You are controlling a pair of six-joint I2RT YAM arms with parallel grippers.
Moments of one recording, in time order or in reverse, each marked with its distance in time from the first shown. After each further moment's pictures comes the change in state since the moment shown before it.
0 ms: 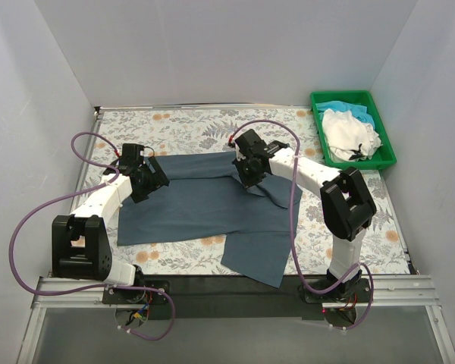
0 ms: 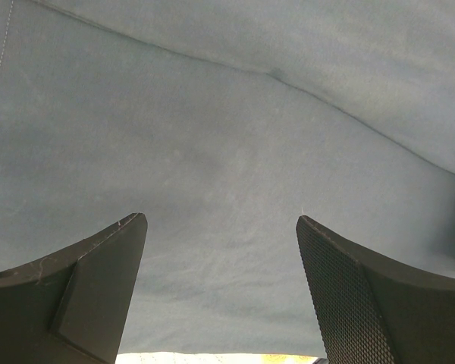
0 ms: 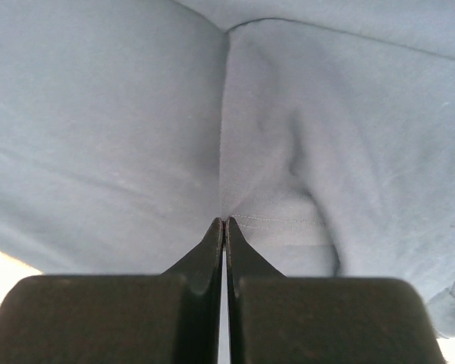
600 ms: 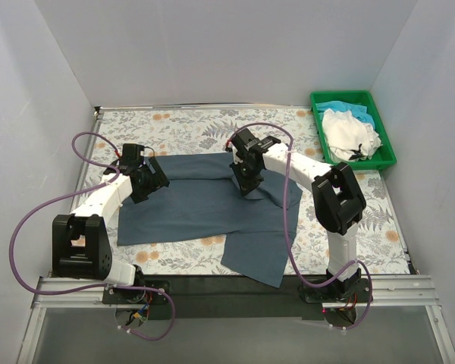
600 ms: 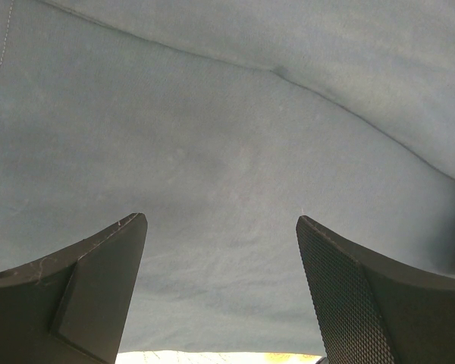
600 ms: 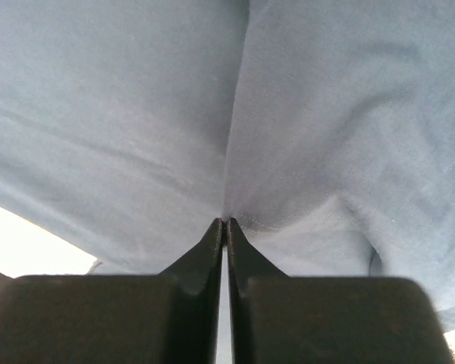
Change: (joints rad) left arm 0.000 0.005 0.001 -0.007 0.000 0.010; right arm 0.000 0.096 0.113 -0.178 -0.103 0.027
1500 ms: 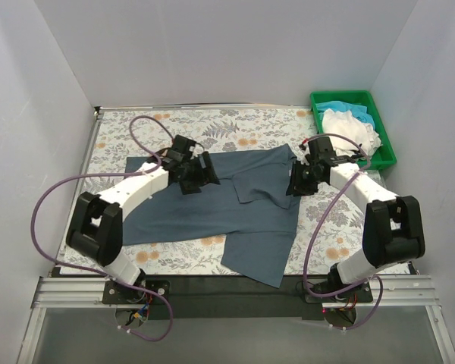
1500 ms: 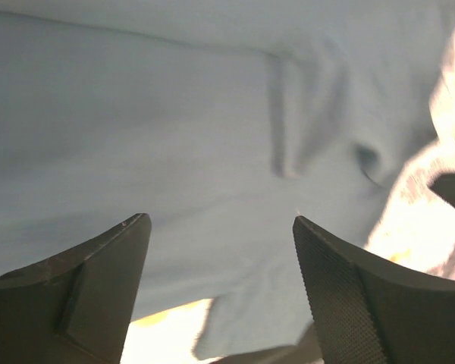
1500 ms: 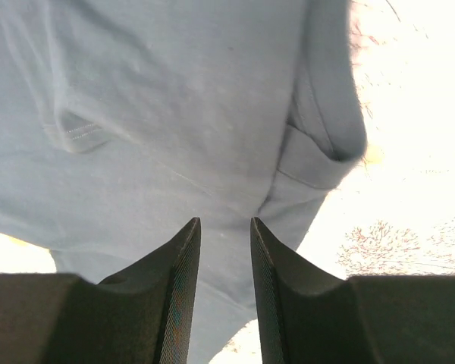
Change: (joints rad) left arm -0.340 0.126 0.173 0.036 0.167 -0.126; right arm -0.427 -0.427 -0.513 0.211 -0.092 0.086
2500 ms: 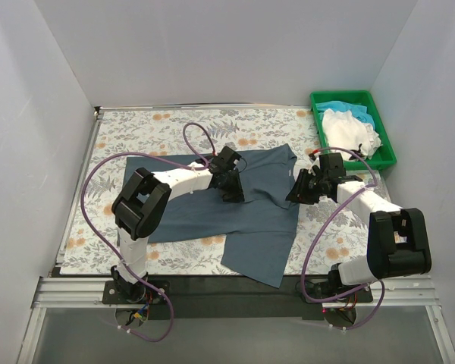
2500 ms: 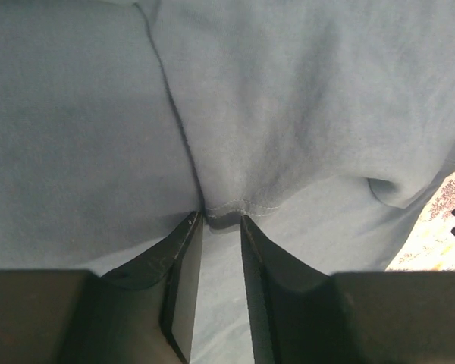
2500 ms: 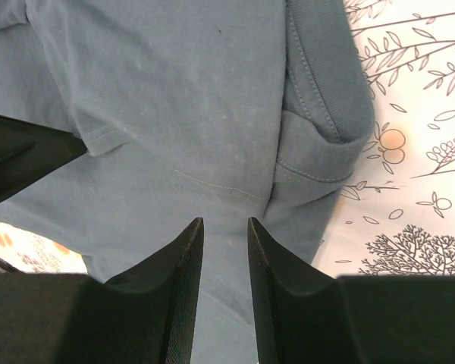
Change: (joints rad) left arm -0.294 0.418 0.221 0.092 -0.047 -0.147; right arm -0.111 -0.129 -0.290 0.299 -0.166 0.122
